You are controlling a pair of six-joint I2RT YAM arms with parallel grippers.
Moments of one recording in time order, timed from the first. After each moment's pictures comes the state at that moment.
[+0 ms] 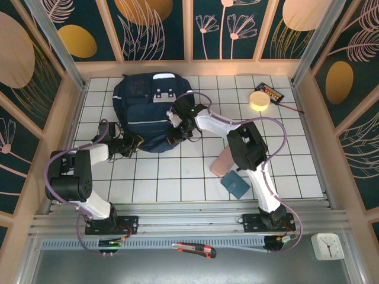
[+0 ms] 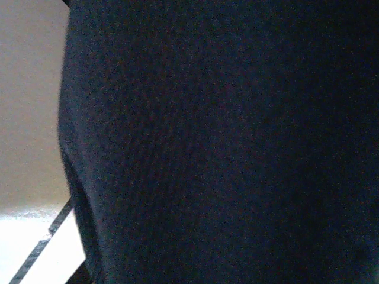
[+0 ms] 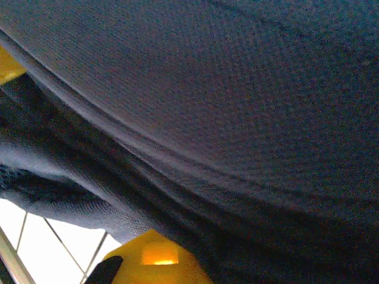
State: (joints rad) left arm 0.03 1.60 0.67 0.02 0.62 -1.08; right arm 0.73 2.26 1.81 -0.72 -0.47 0.23
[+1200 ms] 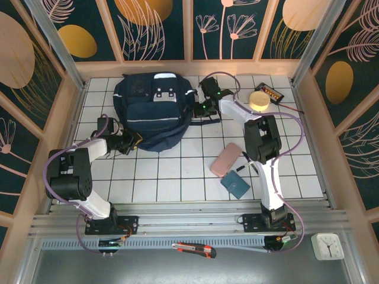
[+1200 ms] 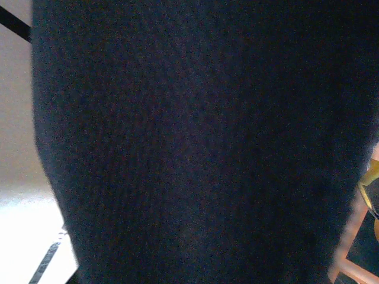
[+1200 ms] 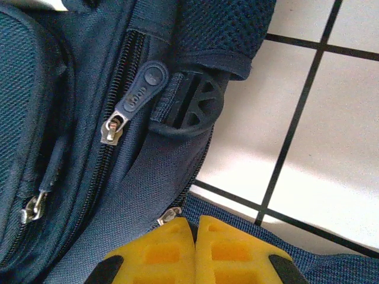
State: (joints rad) left arm 0.05 1.61 0.75 -0.13 0.62 -0.91; right arm 0.47 2.23 1.85 -0.63 -0.23 0.20
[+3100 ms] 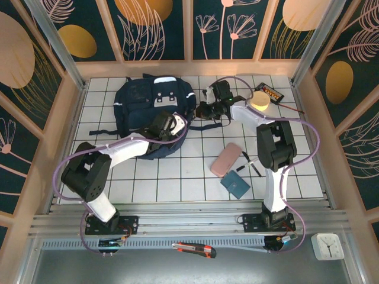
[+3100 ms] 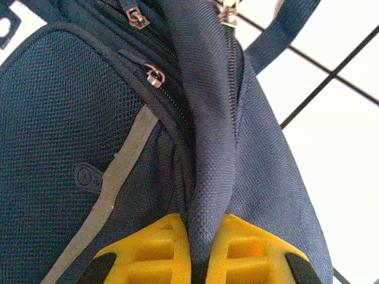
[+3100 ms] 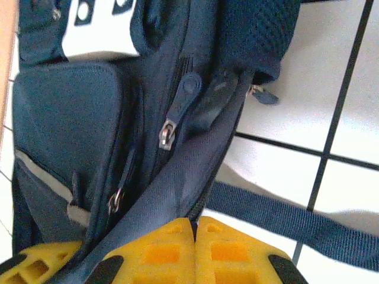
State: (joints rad) left arm -0.60 1.68 1.01 -0.15 -0.09 0.26; right arm 0.41 2.04 1.56 -0.40 -0.48 0.41
